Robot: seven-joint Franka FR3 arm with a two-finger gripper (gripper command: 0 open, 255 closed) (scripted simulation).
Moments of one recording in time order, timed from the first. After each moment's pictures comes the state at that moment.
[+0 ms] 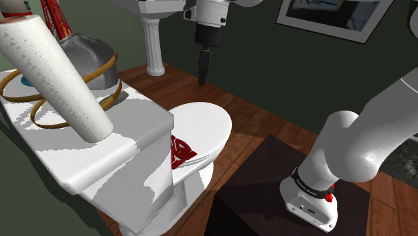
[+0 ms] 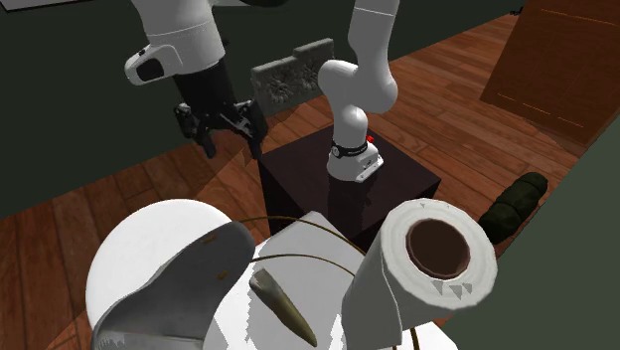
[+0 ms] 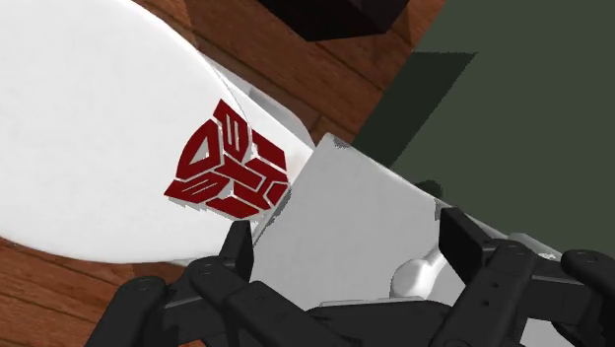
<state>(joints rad) 0.24 -0.25 0.01 -2.02 0.19 1.73 -0.49</state>
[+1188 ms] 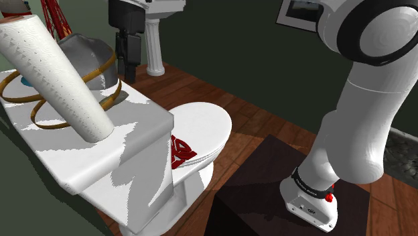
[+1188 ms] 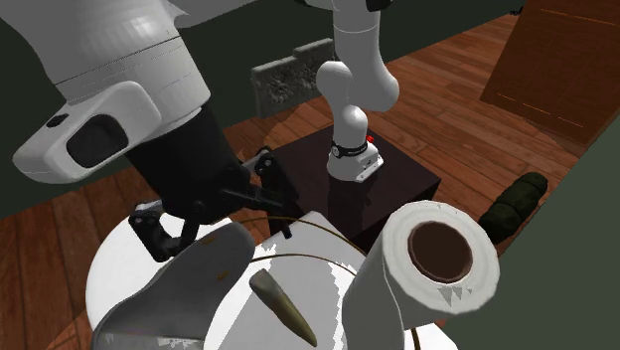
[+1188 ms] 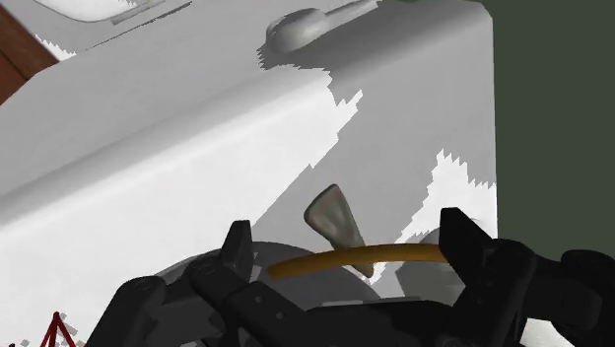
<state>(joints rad) 0.38 0.23 0.13 -1.37 0.33 1.63 -0.81</state>
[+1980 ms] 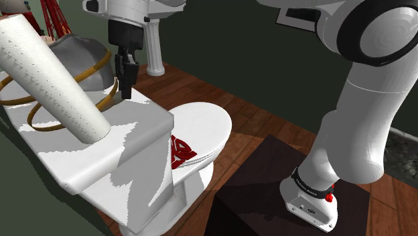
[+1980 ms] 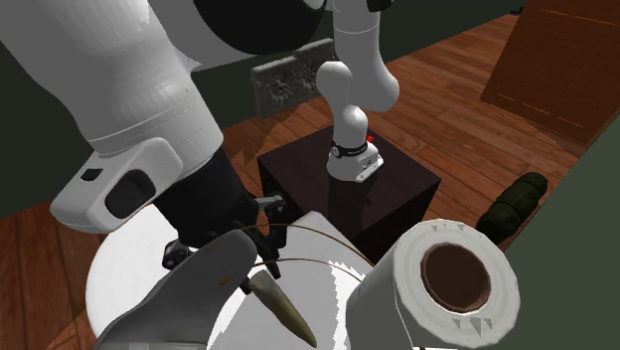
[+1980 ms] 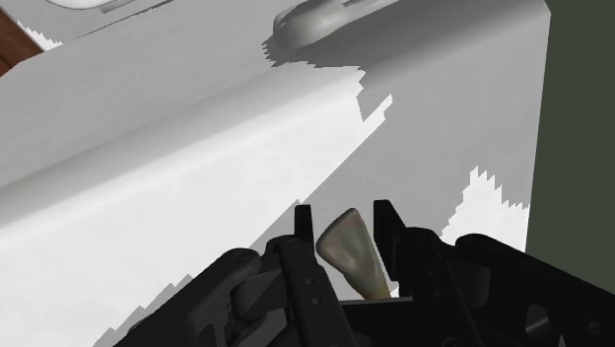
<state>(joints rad) 0.38 0.24 0.14 -1.46 0.34 1.72 -0.85</state>
